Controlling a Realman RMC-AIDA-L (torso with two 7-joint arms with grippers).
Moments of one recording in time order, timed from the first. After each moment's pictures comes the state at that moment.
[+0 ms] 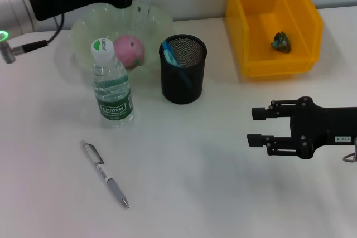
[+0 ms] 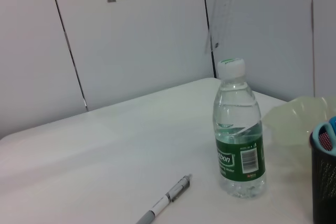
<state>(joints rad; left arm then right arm) -0.42 -2.07 1.28 1.31 1.48 1.16 -1.76 0.41 2.07 -0.67 -0.82 -2.03 -1.73 1.30</state>
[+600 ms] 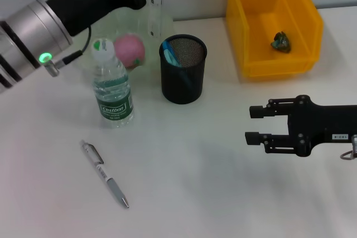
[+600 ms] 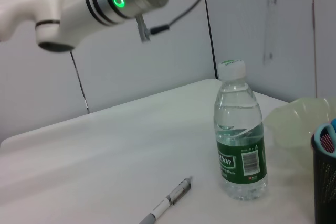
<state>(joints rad) -0.47 -2.08 1.44 0.93 0.96 1.04 -1.25 0.42 2.07 -0.67 -0.80 -2.03 -1.72 1.30</state>
